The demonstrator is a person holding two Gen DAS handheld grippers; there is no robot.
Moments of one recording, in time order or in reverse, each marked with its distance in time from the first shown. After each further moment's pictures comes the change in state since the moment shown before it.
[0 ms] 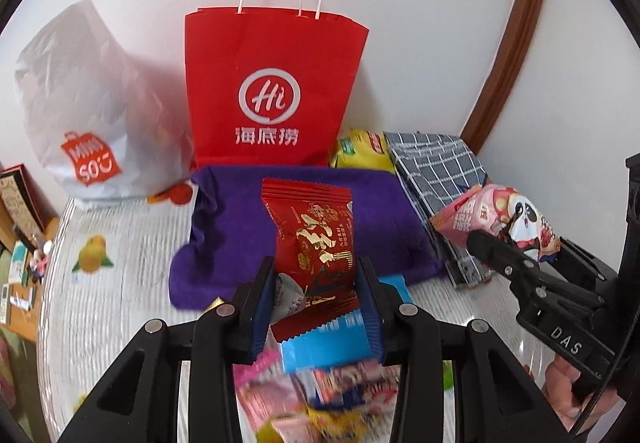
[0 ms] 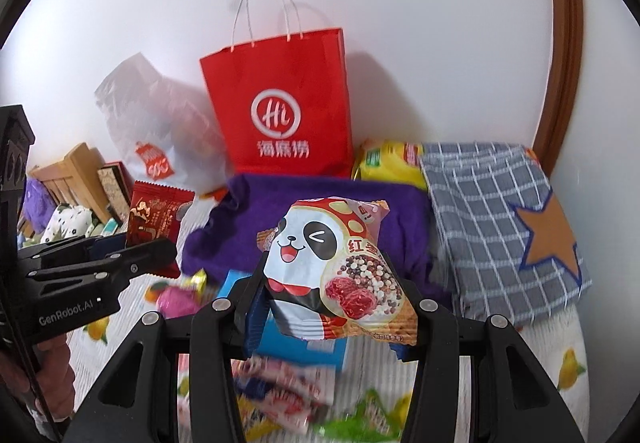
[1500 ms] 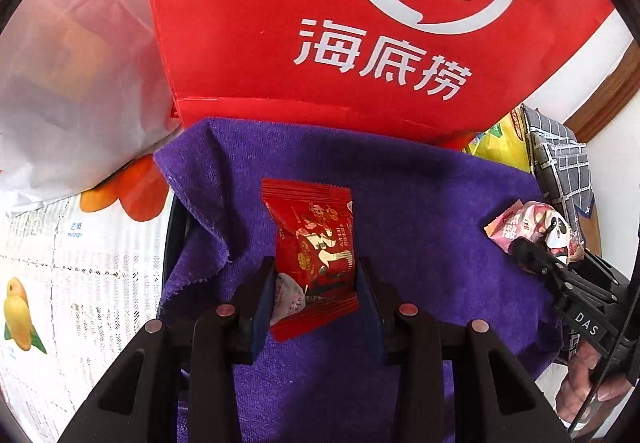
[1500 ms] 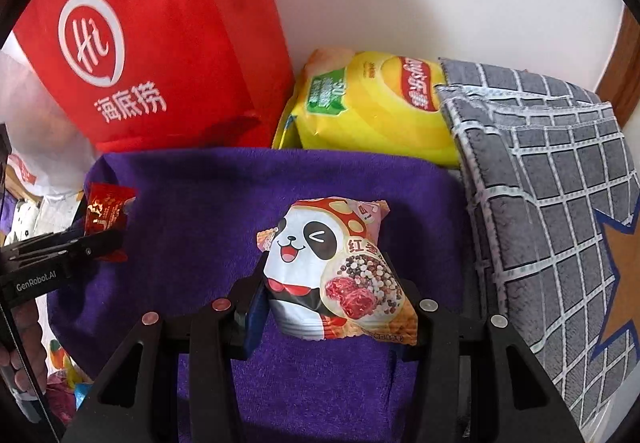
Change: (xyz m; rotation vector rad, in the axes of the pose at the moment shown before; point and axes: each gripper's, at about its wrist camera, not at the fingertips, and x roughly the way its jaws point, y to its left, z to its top) left arm 0.226 0.086 0.045 -0.124 0.292 0.046; right arm 0.249 -0.075 0.027 0.048 0.325 -0.062
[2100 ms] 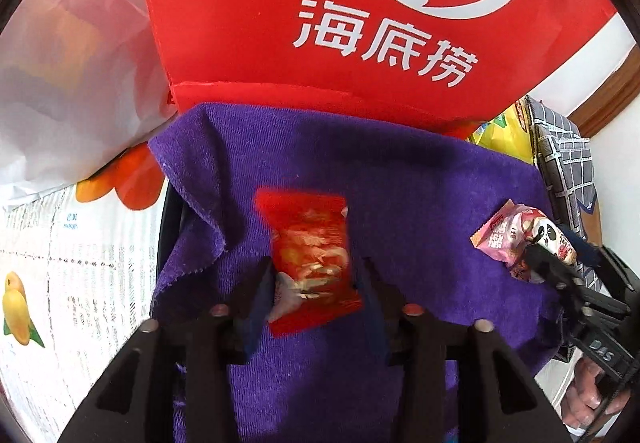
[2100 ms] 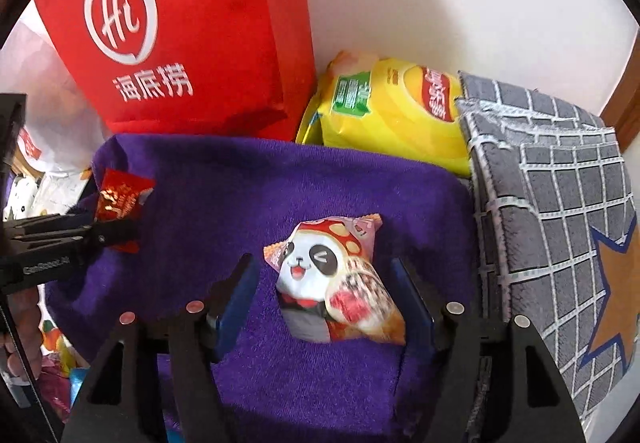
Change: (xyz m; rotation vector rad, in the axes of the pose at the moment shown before) left arm 0.010 -0.003 0.003 -0.015 0.058 0.002; right arm -0.009 0.018 0.002 -0.066 -0.011 -0.014
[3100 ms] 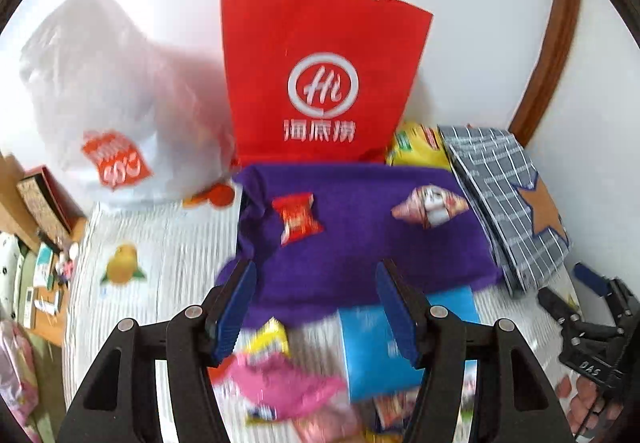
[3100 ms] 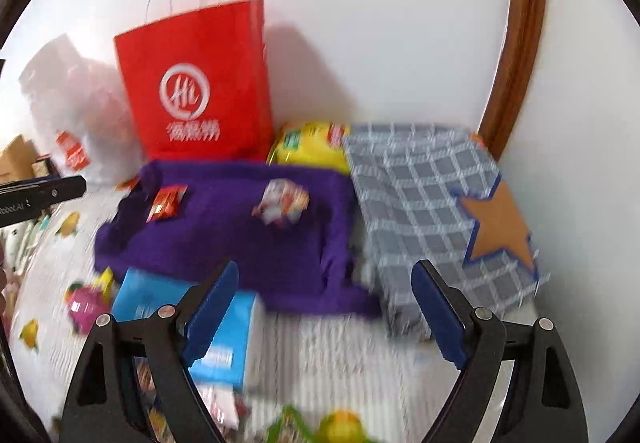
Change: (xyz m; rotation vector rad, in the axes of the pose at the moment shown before) left arm -0.181 -0.027 -0.121 0.113 -0.306 0.077; right arm -0.179 0.002 -0.125 0.081 -0.203 -0.131
